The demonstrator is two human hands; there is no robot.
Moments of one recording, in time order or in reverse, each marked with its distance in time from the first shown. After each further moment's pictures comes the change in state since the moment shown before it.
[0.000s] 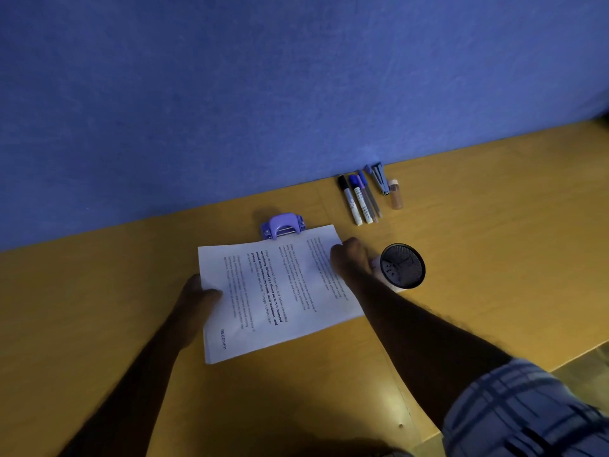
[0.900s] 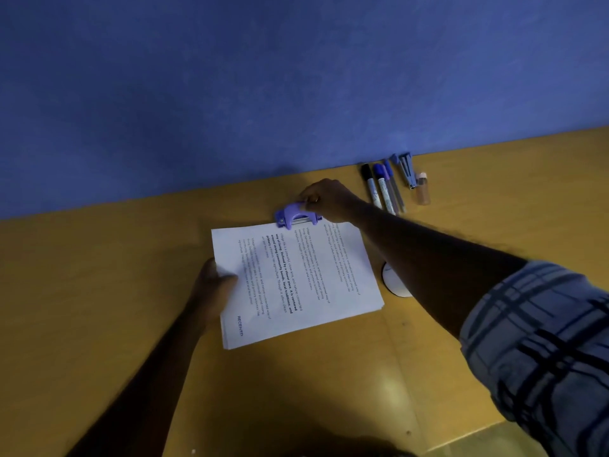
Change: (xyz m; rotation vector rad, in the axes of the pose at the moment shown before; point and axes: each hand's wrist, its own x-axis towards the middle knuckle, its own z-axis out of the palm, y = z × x) left_hand 0.021 -0.020 0.014 -0.020 0.186 -0.087; right_hand 0.032 -0.109 -0.013 -0.575 -0.288 -0.948
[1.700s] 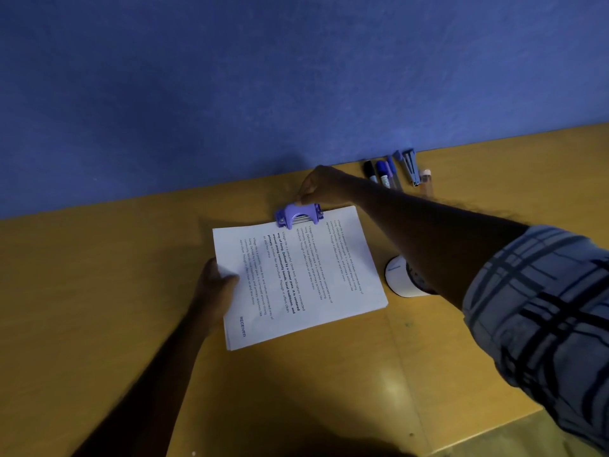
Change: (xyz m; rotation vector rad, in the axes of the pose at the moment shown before) left_hand -0.004 0.004 0.005 0.063 0.060 -0.004; right_hand 0.028 0.004 -0.015 0.048 -0.157 -0.015
